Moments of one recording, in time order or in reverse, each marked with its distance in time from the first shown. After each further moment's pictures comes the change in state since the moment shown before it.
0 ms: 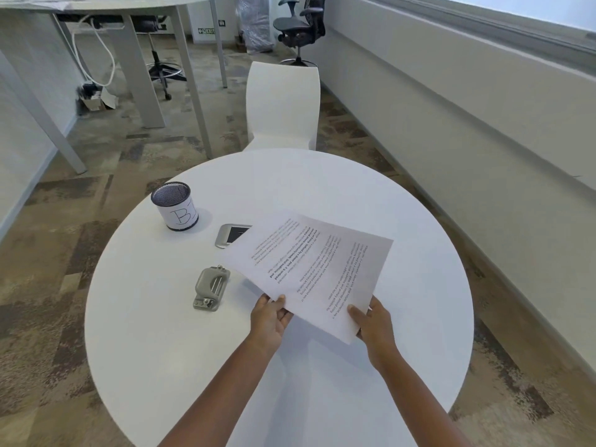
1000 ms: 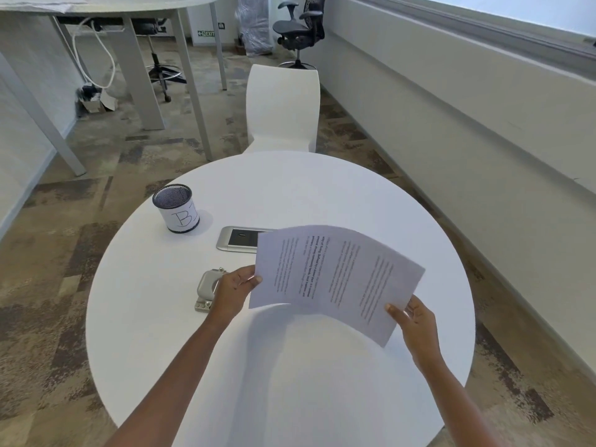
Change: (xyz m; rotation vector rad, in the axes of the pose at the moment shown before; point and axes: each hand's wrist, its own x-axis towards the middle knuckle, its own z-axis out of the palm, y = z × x) left_hand 0.027 0.066 -0.032 0.802 -0.147 0.508; right_hand 0.006 -0.012 -0.058 -0.234 0.093 -0.315
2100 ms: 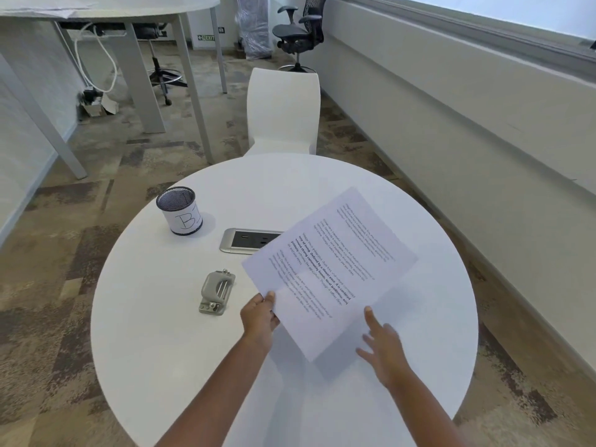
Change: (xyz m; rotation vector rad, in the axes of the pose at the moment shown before) left_hand -0.031 -0.005 0.050 -0.582 0.279 -0.447; right_hand -0.026 0.007 0.055 0.358 0.033 0.629
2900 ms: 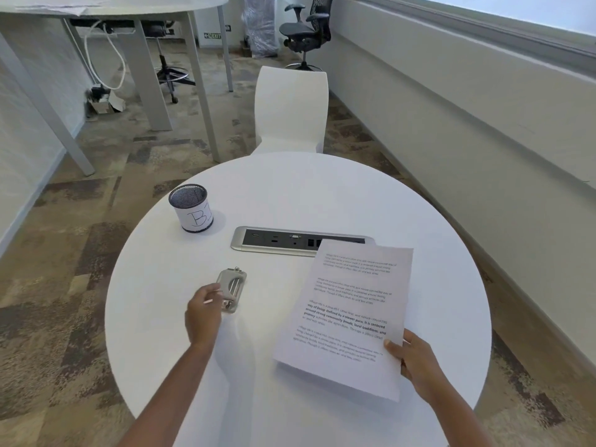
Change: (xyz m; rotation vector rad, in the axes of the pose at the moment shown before) left_hand 0.037 0.045 -0.097 0.628 0.329 0.422; right_hand 0.000 0.003 -0.039 -0.233 -0.098 -0.095
